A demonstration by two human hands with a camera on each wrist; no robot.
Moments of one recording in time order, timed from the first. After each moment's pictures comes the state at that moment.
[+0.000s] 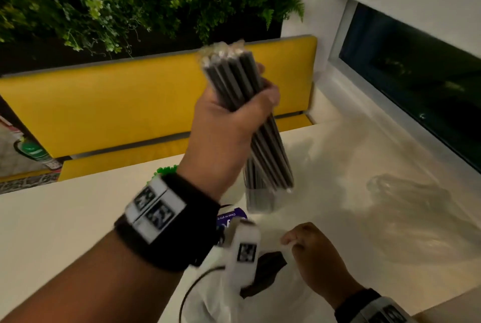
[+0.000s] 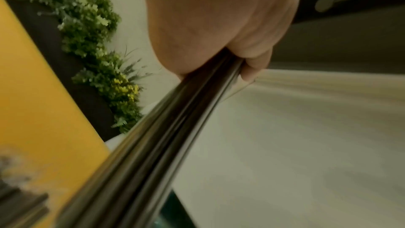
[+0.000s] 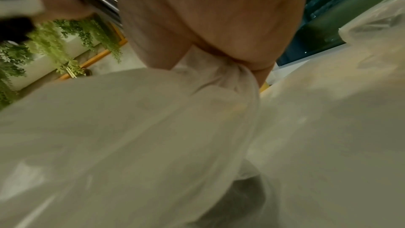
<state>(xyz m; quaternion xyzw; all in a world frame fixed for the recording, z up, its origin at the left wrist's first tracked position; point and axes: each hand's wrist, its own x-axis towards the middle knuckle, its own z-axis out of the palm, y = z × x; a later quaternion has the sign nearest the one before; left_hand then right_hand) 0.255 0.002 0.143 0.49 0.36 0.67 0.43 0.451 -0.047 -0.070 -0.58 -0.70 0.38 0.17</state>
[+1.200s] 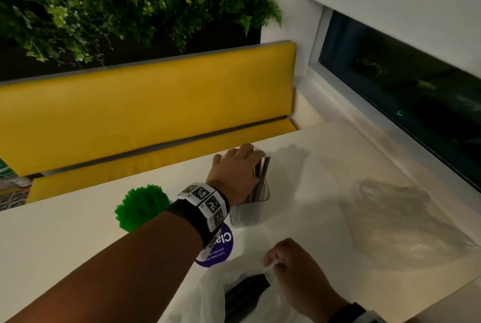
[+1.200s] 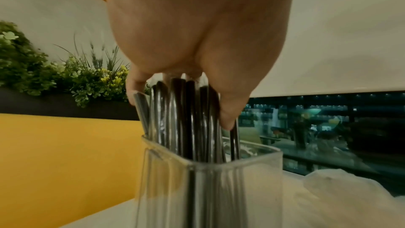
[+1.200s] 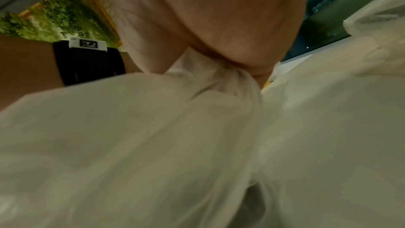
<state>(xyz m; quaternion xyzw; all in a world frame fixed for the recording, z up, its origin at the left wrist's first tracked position) 0.269 0.091 -0.002 0.78 0.62 0.05 0.06 0.448 -0.043 -0.067 -0.60 -0.68 0.40 0.13</state>
